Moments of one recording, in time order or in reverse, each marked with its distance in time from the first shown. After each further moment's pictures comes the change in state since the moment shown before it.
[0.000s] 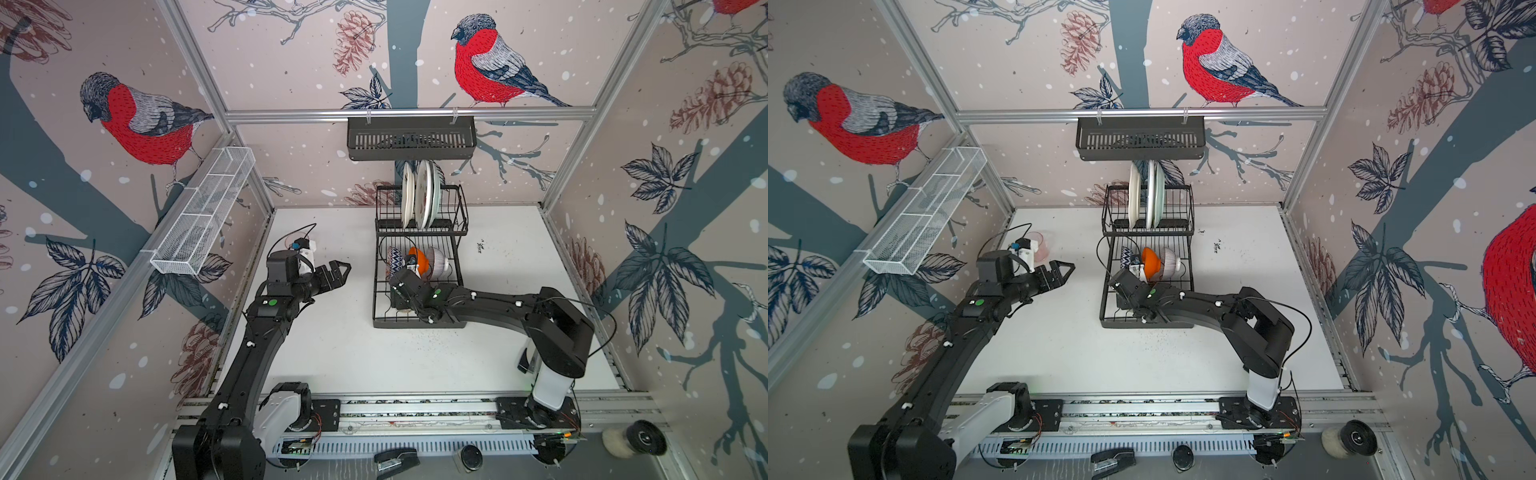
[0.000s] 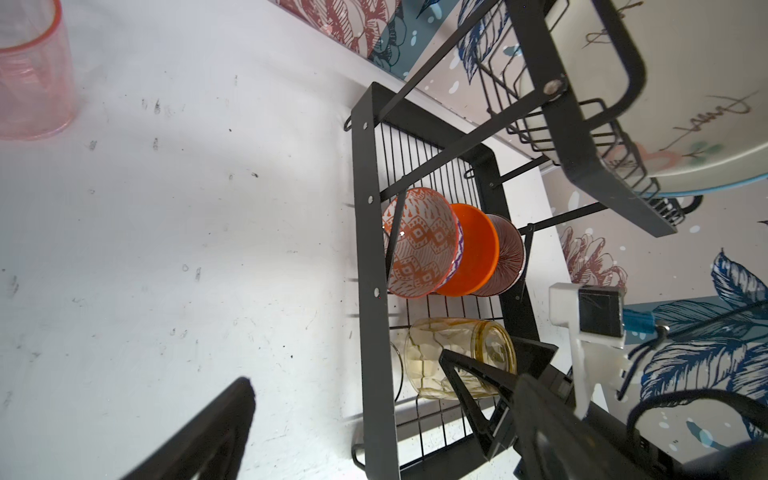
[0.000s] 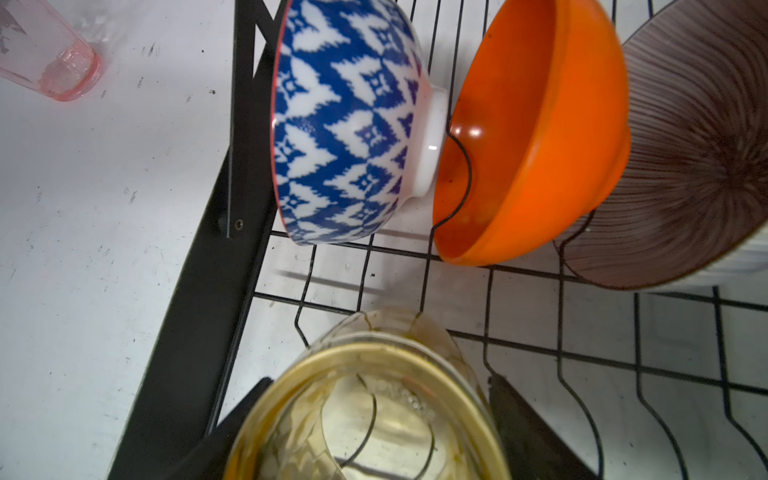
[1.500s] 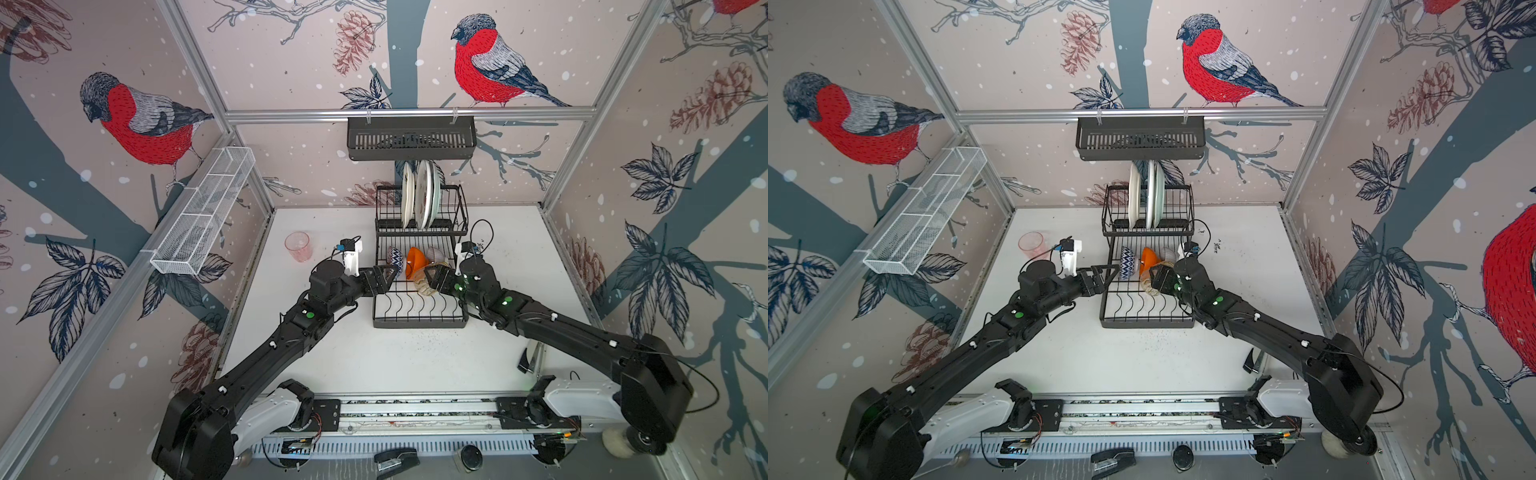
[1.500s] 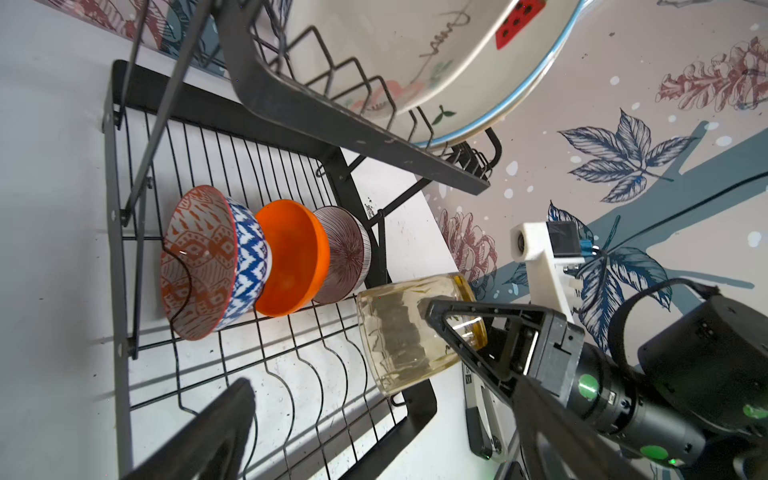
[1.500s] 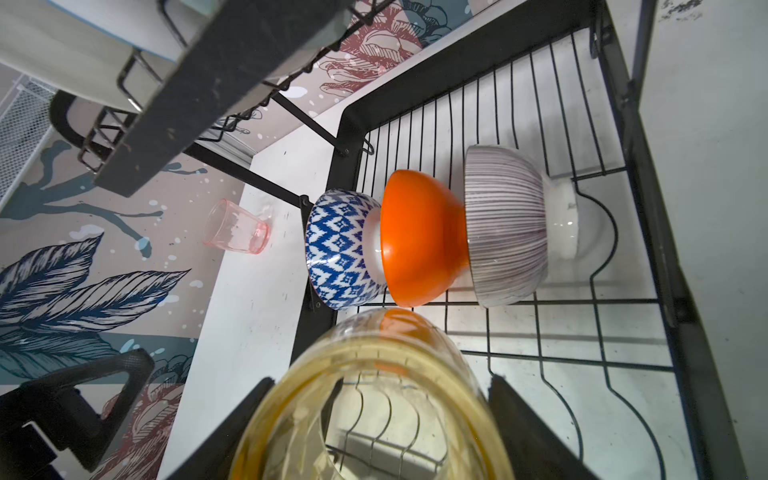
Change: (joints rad) left arm -0.494 0.072 -0.095 0.499 -0.174 -0.247; right arm -0.261 -0.518 -0.389 0.289 -0.296 0.111
